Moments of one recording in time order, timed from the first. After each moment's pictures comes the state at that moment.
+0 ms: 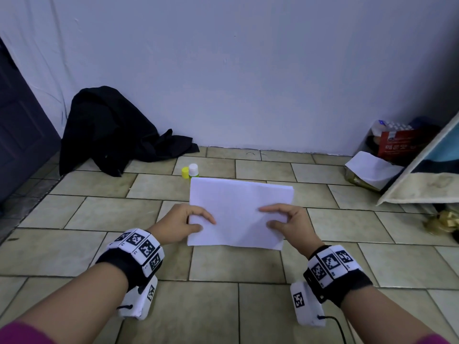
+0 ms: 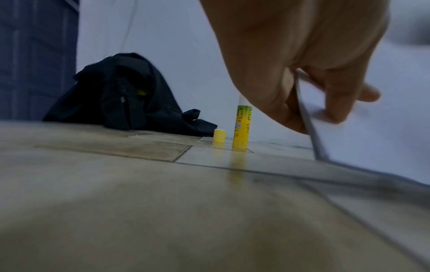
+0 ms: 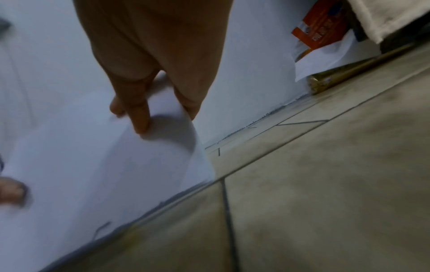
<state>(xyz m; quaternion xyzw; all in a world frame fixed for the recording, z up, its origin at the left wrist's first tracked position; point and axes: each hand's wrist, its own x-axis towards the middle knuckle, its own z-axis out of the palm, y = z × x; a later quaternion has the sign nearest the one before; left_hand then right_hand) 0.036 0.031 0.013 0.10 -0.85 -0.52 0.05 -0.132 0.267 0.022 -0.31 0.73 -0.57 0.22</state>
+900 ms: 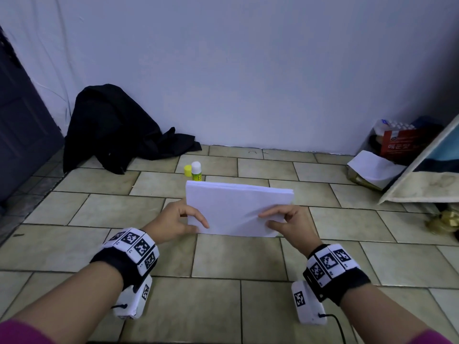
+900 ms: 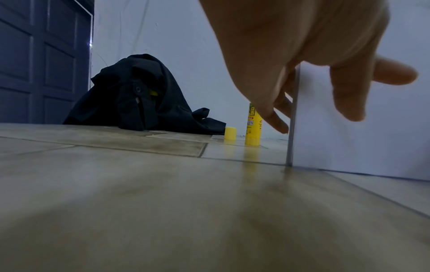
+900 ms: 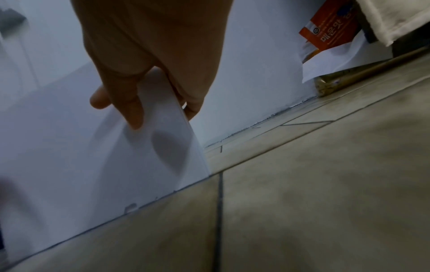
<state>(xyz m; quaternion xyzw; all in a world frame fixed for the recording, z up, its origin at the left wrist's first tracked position) 0.051 0.020 0.006 0.09 -0.83 -0.54 0.09 -0.124 0.265 0.023 -0.35 0.73 -0.56 0.18</state>
